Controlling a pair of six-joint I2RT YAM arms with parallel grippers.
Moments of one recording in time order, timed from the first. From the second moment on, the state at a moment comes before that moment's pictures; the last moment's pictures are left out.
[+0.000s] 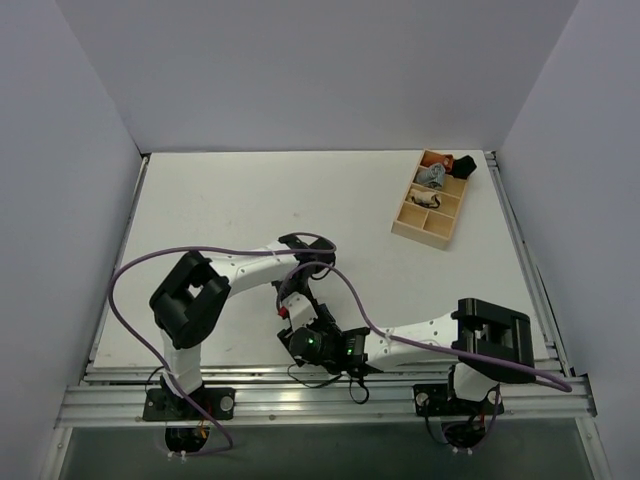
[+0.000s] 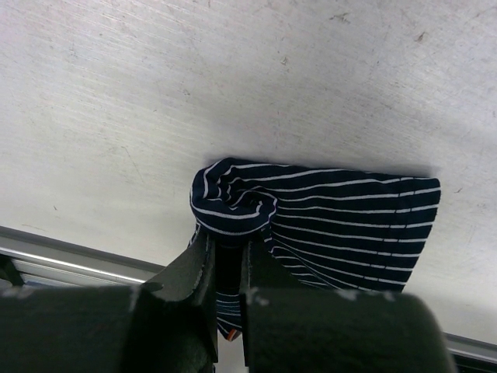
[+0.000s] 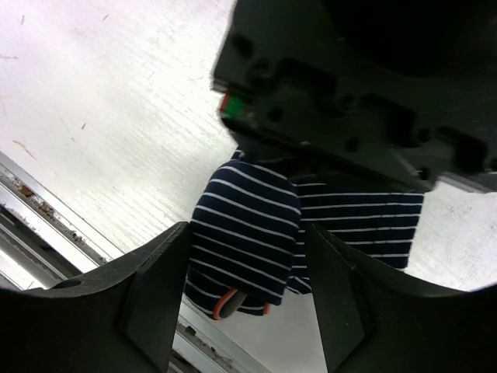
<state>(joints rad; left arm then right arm) -0.86 1.90 1.30 -1.04 -0.07 -1.21 1.38 1.59 0.74 0.02 0.53 0.45</state>
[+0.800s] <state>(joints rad) -0.74 1.65 1.05 -0.94 0.01 -1.26 1.36 1.62 0.54 0.41 0.46 0.68</state>
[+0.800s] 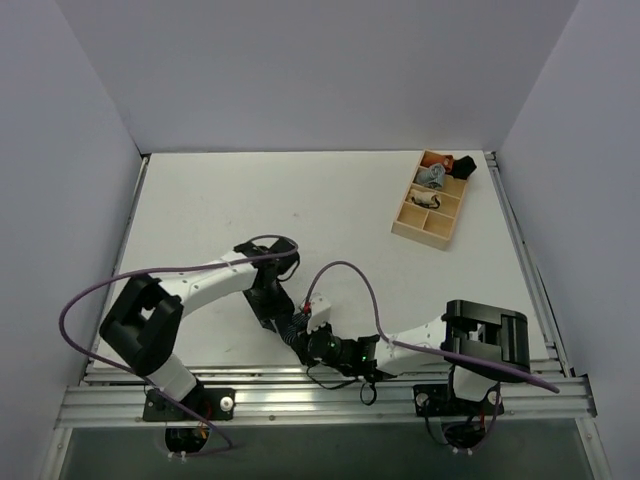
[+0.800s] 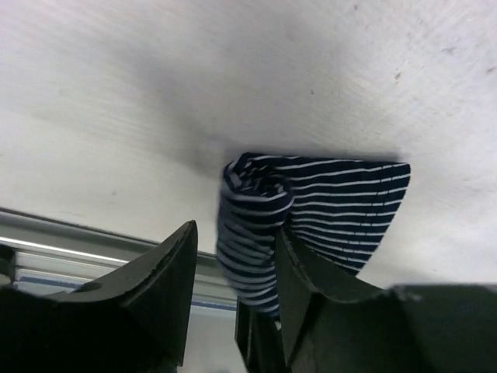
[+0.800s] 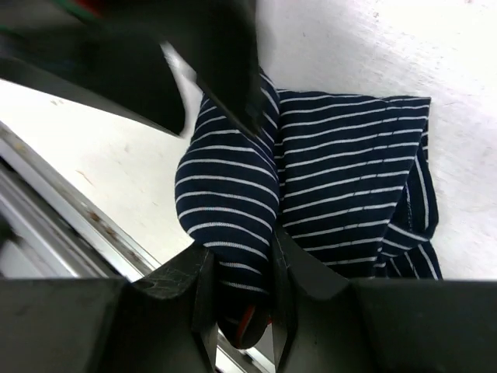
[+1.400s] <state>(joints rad) -0.71 1.43 0.89 -0.83 -0.05 -1.21 1.27 1.77 0.35 1.03 0.28 0.87</state>
